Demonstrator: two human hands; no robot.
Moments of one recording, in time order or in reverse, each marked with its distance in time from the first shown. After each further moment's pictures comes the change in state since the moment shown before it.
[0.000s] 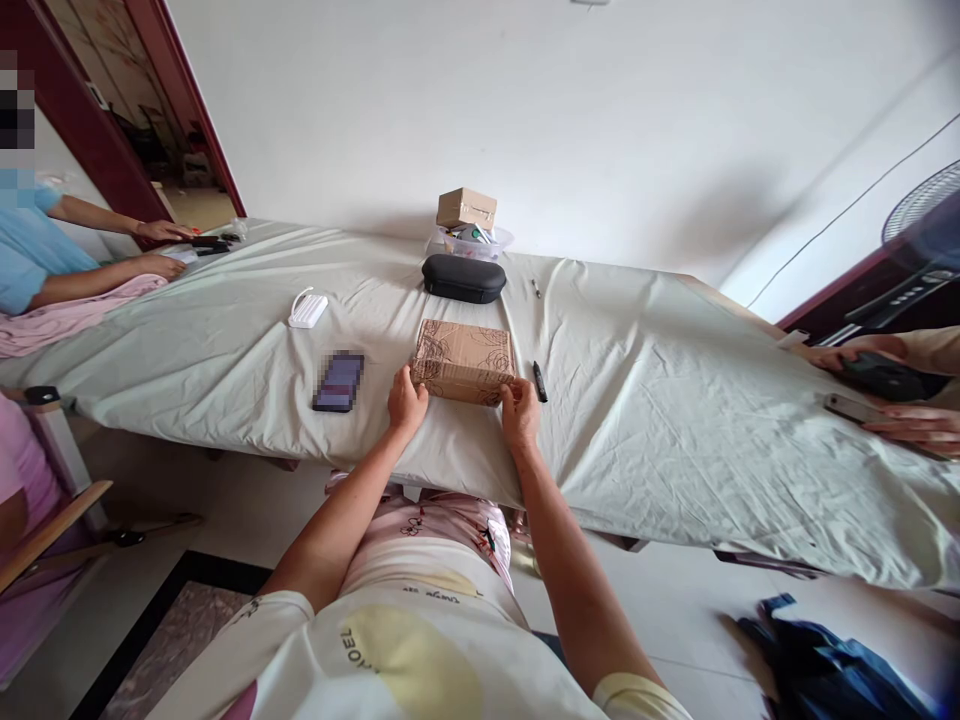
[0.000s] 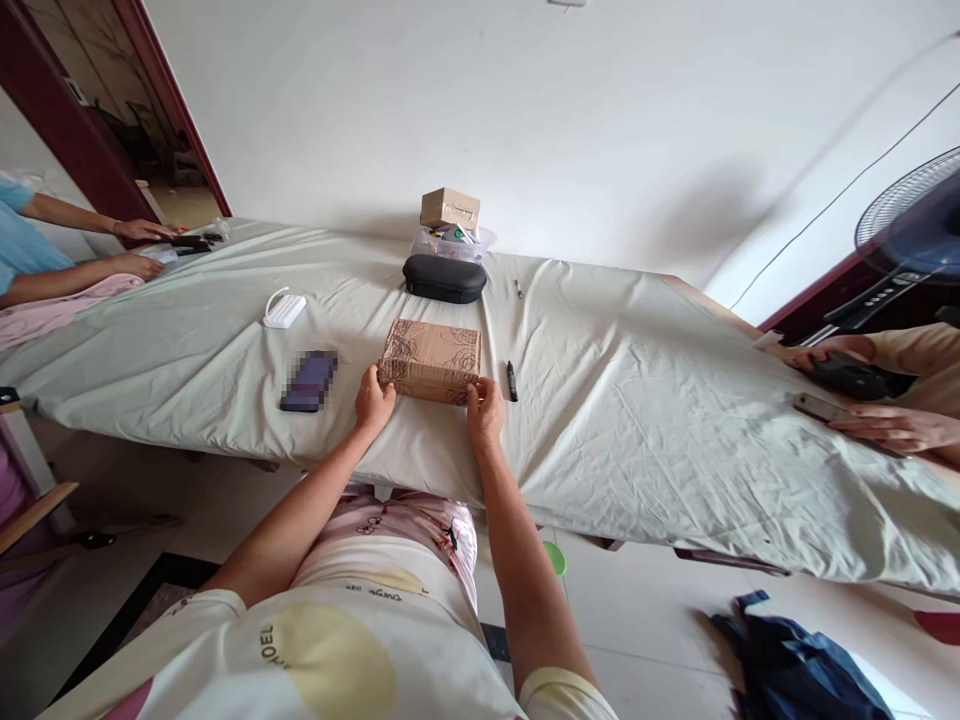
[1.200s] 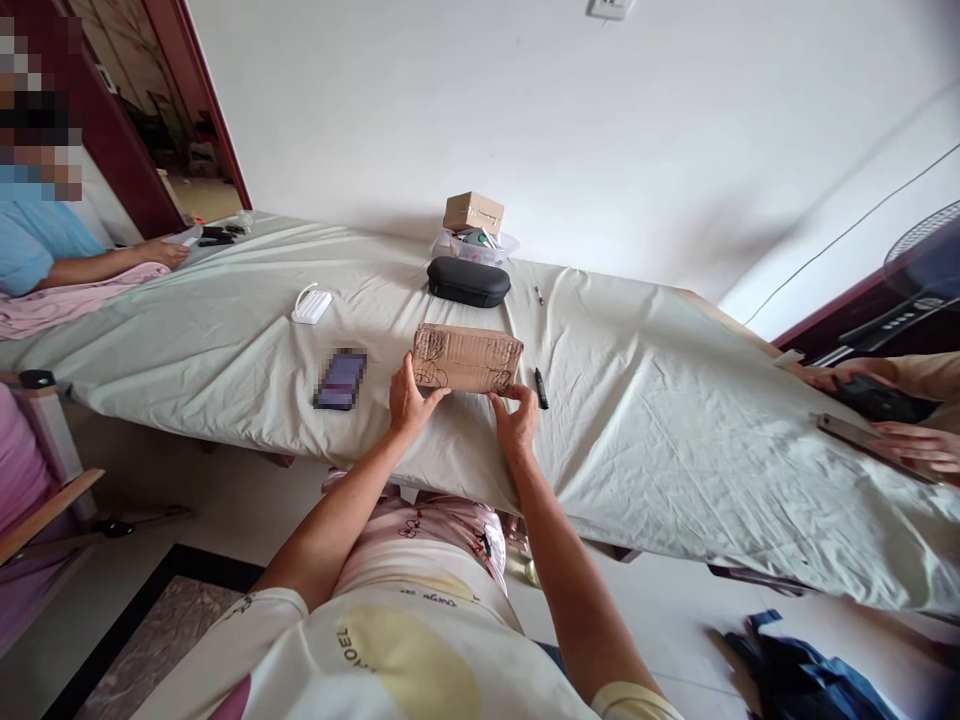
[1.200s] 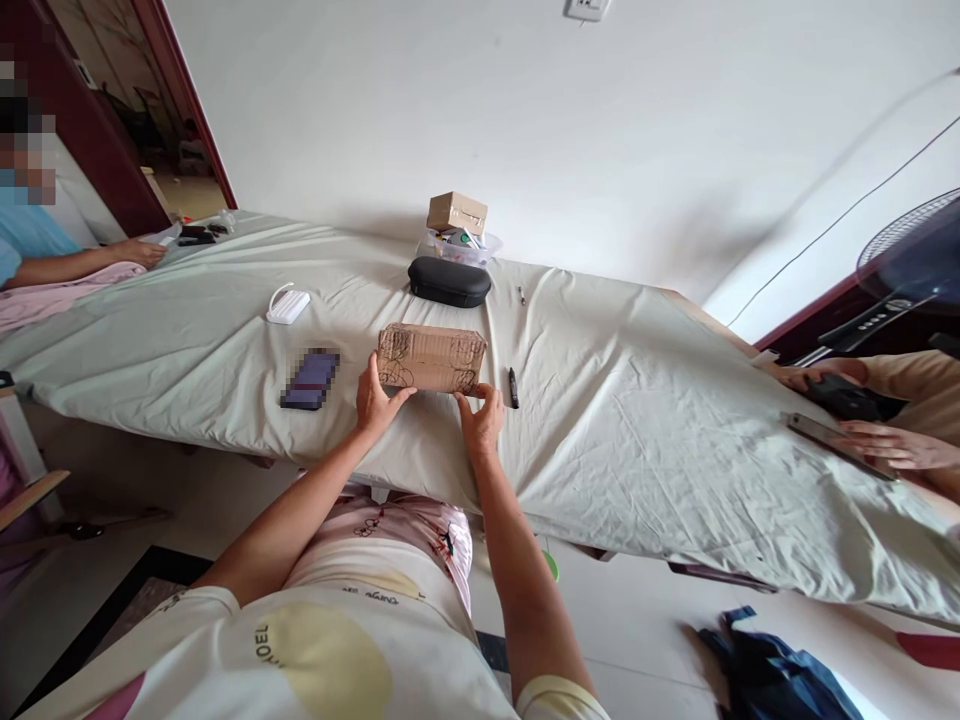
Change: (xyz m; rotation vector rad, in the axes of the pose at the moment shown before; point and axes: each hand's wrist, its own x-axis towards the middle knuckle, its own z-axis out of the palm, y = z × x) left_hand -0.004 -0.001 0.002 -0.093 0.157 0.201; right_hand -0.007 -0.006 0.001 -0.079 0.082 -0.184
